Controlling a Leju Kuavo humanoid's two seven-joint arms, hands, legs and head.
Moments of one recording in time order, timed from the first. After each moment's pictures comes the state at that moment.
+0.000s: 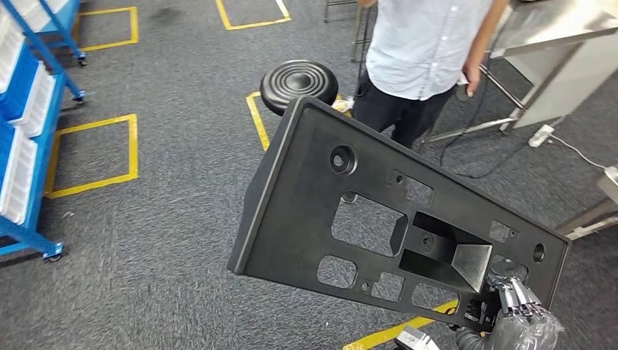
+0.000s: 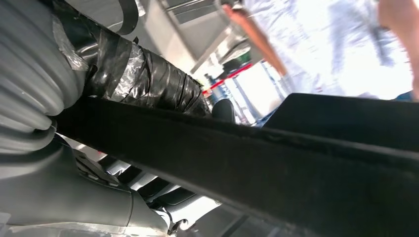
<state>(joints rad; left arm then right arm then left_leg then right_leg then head) -0.08 -0.22 1.06 -0.21 -1.27 0.26 -0.25 0.36 0.31 -0.08 -2.03 0.91 -0.69 -0.60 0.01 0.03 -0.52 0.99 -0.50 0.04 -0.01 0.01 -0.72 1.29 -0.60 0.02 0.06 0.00</state>
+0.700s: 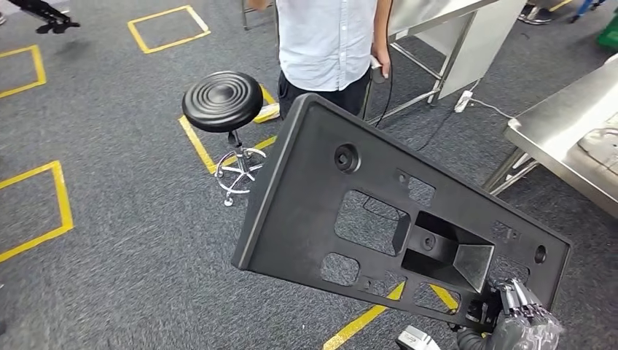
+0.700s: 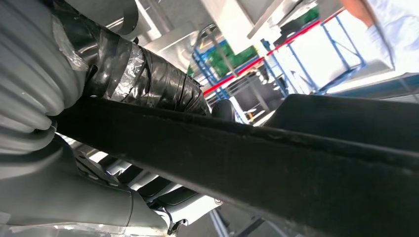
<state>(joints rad) -0.08 -0.22 1.07 -0.21 -1.26 0.23 -0.26 0.36 0.31 -0.08 -2.03 0.91 -0.69 -0.60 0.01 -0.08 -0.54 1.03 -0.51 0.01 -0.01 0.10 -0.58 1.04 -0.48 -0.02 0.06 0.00</state>
